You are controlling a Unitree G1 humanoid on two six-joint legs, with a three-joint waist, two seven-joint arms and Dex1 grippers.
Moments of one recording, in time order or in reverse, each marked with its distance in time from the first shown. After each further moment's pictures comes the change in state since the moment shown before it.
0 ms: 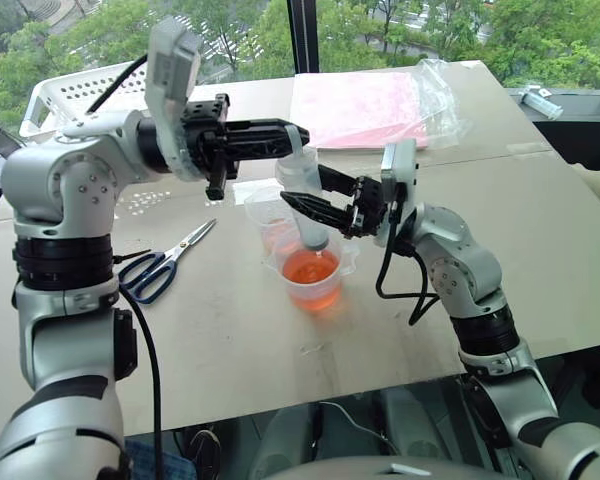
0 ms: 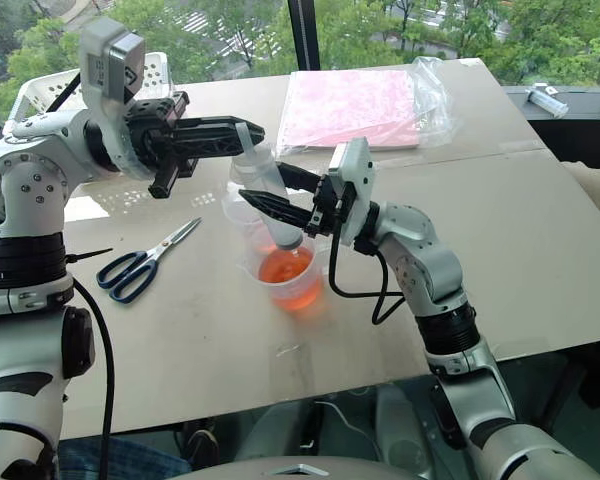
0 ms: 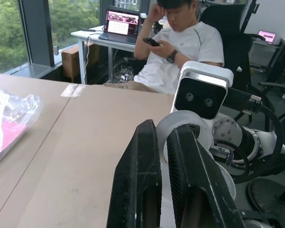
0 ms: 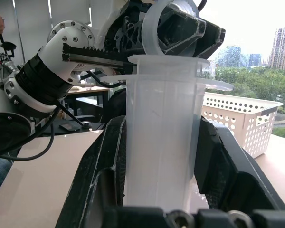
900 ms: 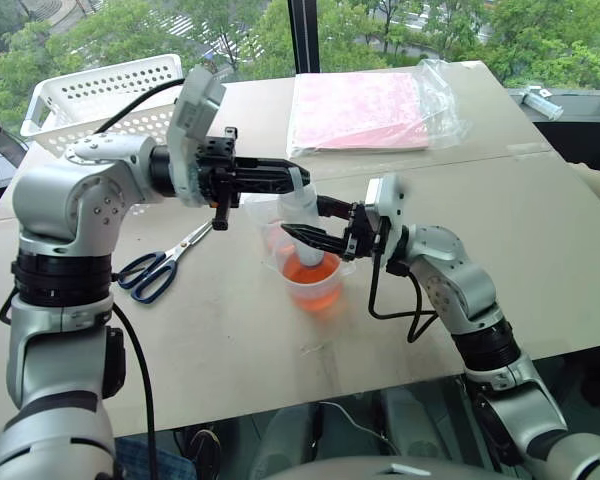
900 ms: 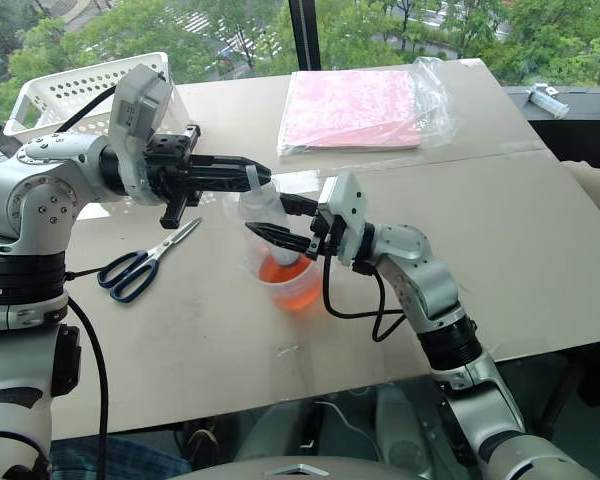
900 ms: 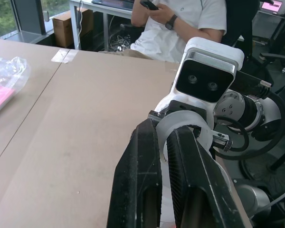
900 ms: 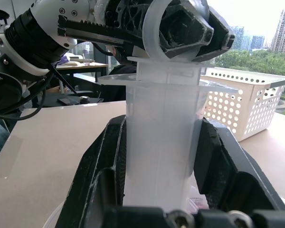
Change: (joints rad) left arm 0.074 0.042 -0.067 -0.044 0.053 -0.038 -0.037; right arm 0.069 -0.028 0.067 0.023 -0.077 -0.077 -0.001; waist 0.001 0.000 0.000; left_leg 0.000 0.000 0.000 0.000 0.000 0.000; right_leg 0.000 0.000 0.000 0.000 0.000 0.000
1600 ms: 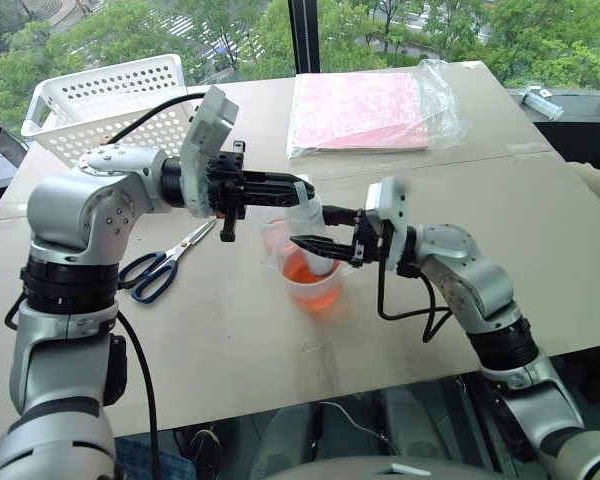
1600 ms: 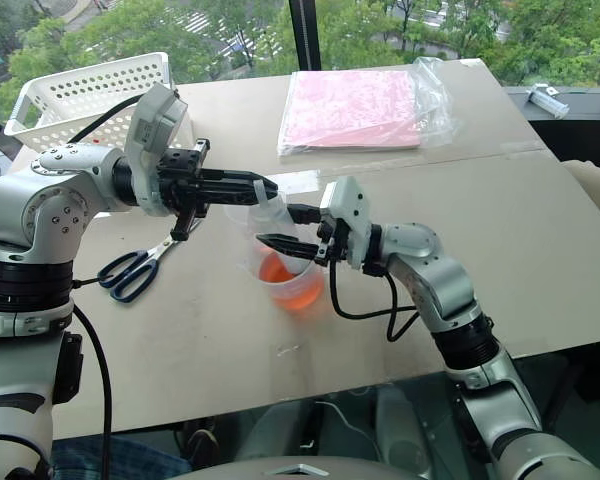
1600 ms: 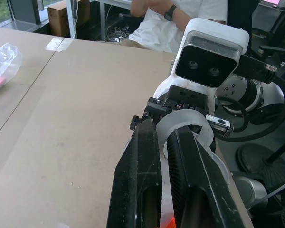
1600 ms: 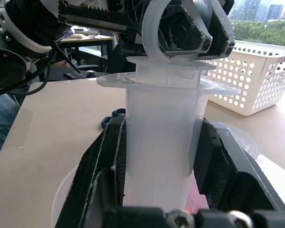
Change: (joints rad) left arm 0.031 -0.007 -0.023 -0.023 0.012 -0.010 0.006; right arm -0.028 -0.106 0.009 -0.097 0.009 0.184 0.002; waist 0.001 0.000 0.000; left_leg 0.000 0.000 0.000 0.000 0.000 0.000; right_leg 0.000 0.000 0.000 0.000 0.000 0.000
